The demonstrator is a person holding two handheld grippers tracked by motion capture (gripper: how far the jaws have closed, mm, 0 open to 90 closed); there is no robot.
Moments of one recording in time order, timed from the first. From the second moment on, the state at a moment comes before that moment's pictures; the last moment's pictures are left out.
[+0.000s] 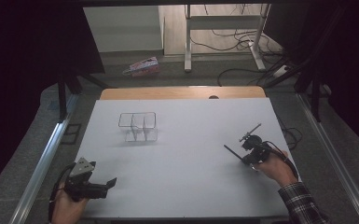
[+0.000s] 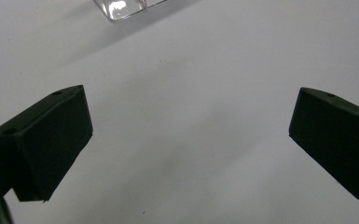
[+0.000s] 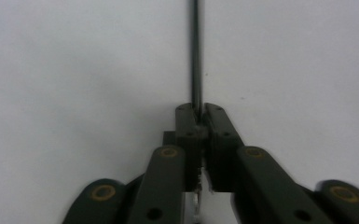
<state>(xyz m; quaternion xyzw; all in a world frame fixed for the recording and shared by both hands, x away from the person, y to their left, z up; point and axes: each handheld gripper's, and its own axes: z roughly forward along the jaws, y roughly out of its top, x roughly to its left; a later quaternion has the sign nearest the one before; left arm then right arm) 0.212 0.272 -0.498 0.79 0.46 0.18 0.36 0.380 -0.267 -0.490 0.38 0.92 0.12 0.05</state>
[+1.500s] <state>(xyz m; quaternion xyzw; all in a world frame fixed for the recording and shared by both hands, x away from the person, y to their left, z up) 0.210 0.262 -0.487 0.80 0.44 0.17 0.38 0.353 -0.266 -0.438 0.32 0.93 0.18 0.05</state>
